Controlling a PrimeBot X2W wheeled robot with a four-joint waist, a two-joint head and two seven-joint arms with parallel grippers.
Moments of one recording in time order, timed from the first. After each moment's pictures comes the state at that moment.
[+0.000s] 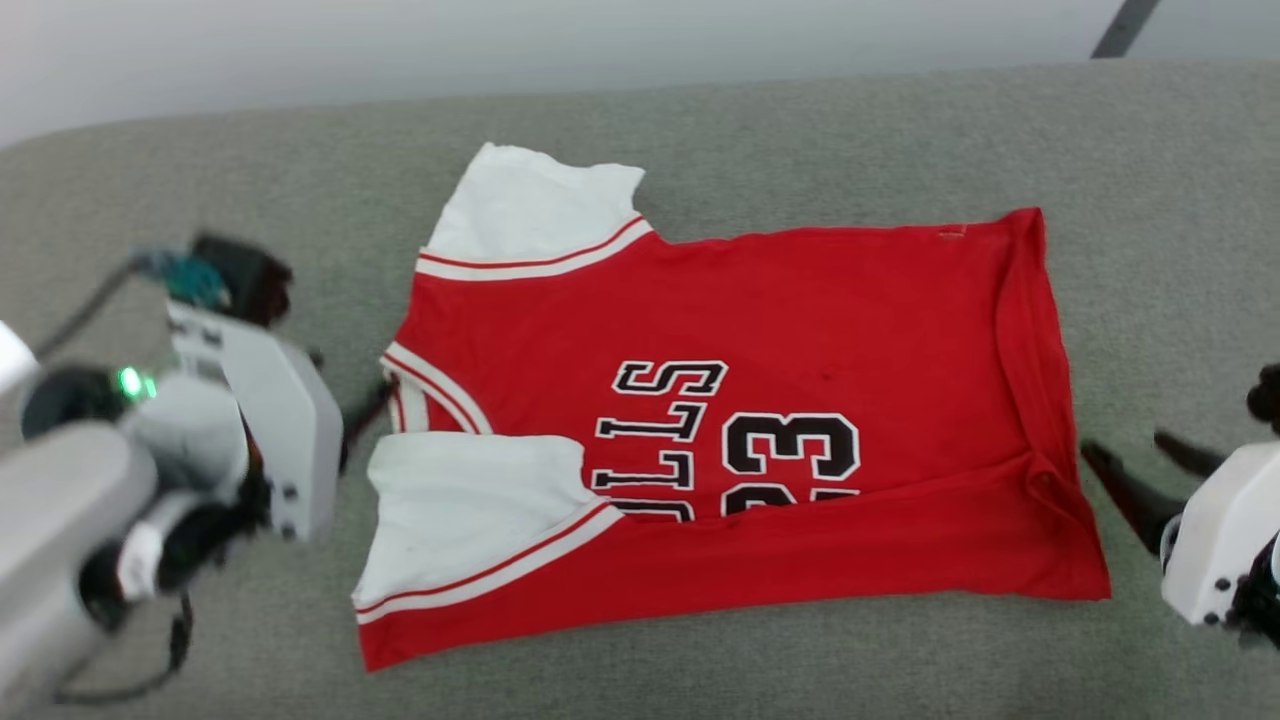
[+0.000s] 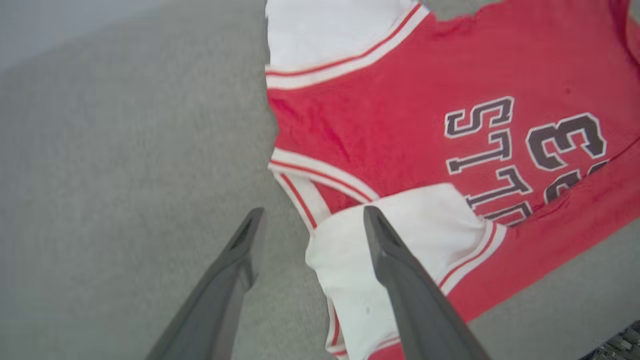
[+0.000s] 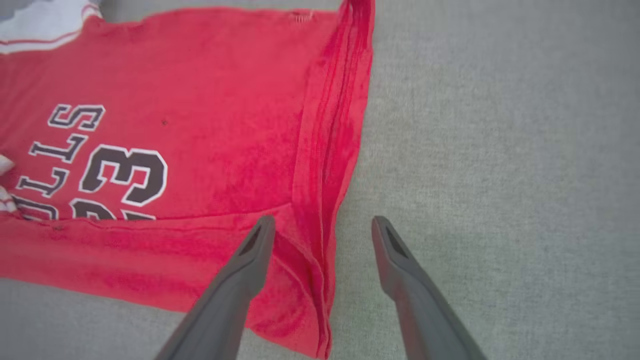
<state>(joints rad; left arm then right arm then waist) -0.89 1.01 -1.08 -0.08 -1.23 0.32 0.43 -0.20 -0.35 -0.04 -0.09 0.52 0.13 0.78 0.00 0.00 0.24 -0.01</state>
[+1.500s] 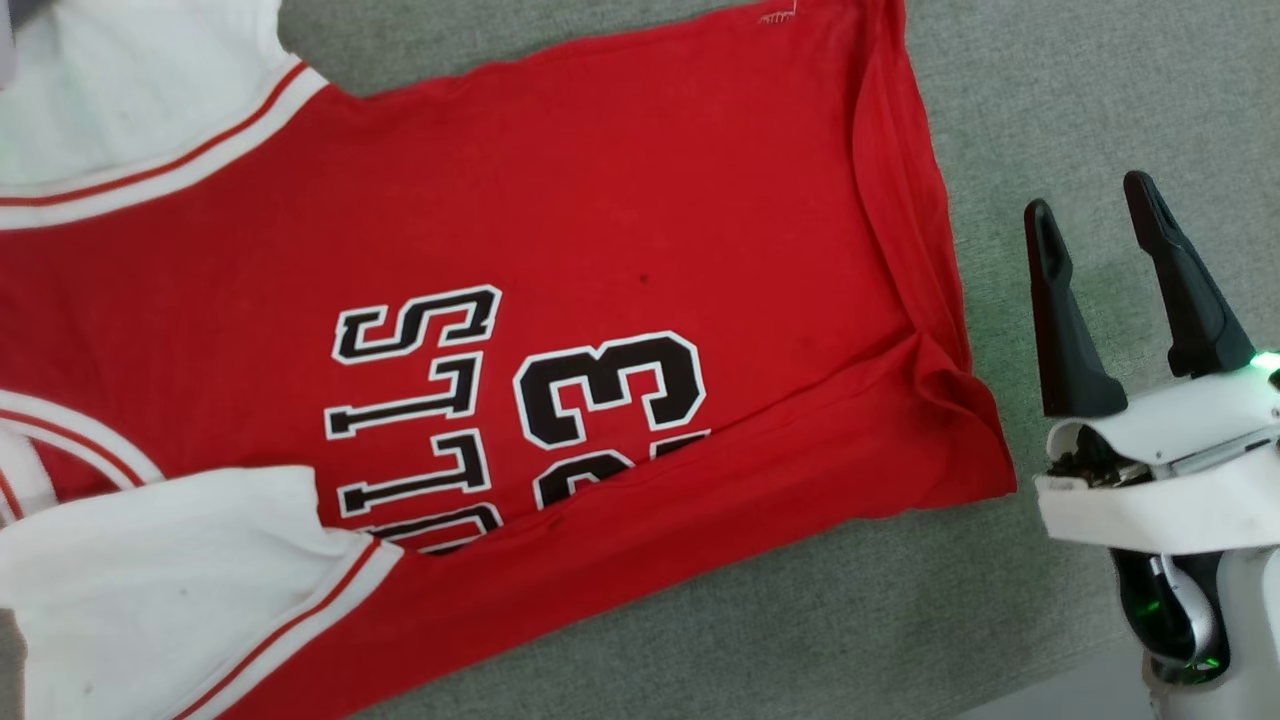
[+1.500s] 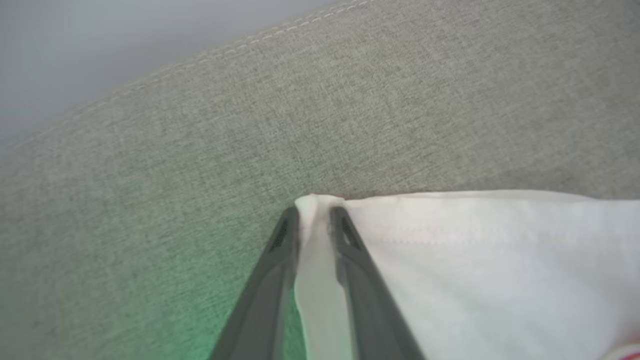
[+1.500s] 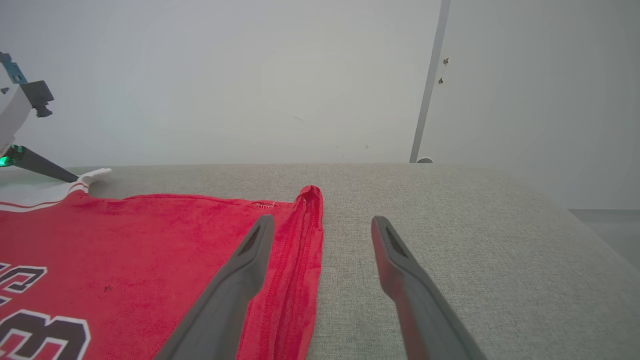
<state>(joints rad) -1.50 0.82 -1.03 0.73 -1.11 0.01 0.72 -0.32 -0.18 0.12 -0.18 0.32 0.13 -0.16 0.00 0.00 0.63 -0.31</state>
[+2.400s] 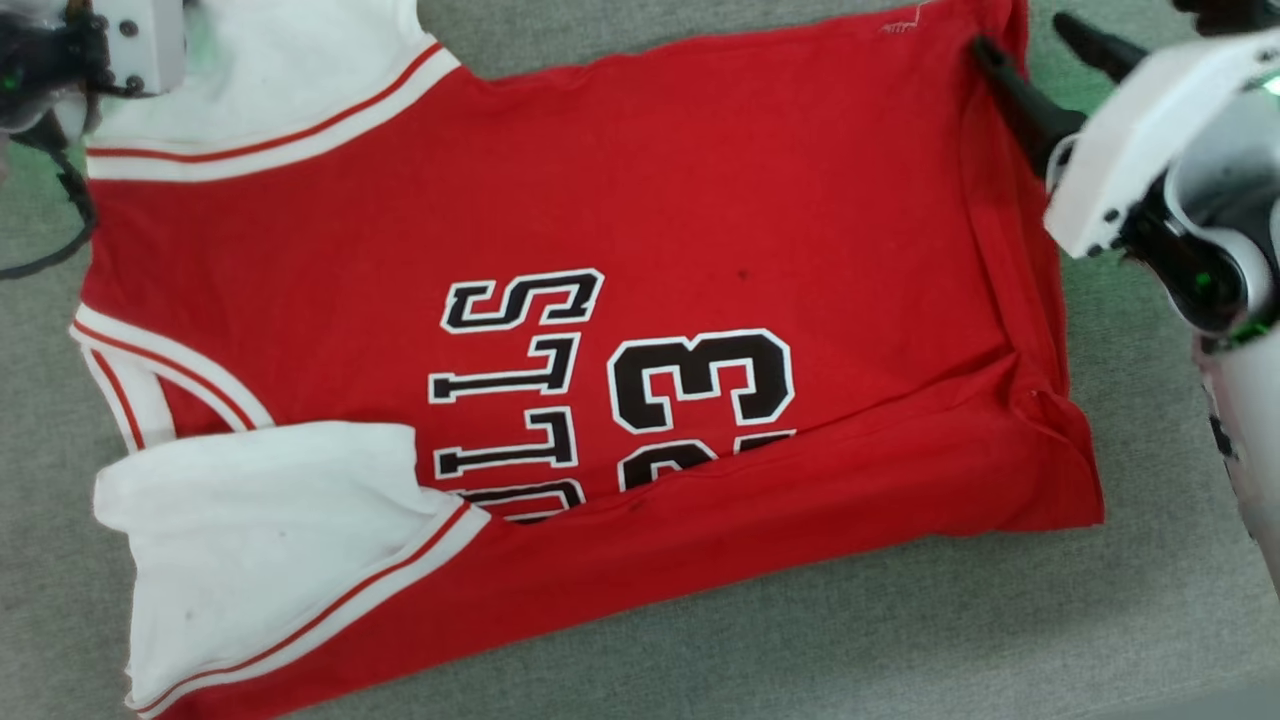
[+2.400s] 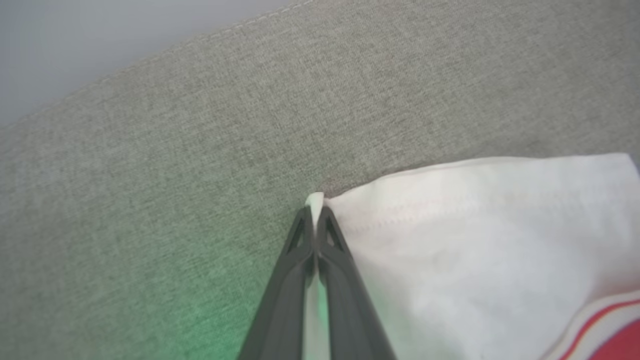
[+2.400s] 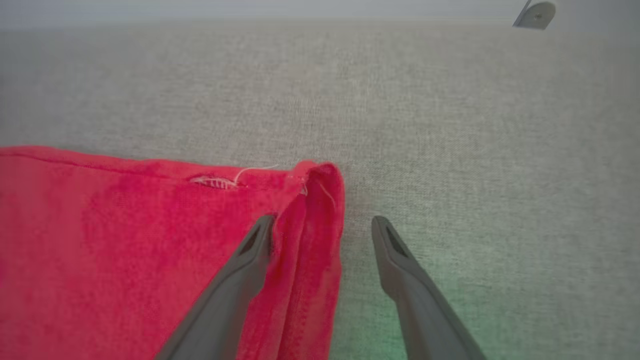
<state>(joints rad) -1.52 0.65 -1.04 0.83 -1.12 -0.06 0.65 -0.92 -0.31 0.27 0.36 0.53 0.13 0.42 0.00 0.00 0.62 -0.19</state>
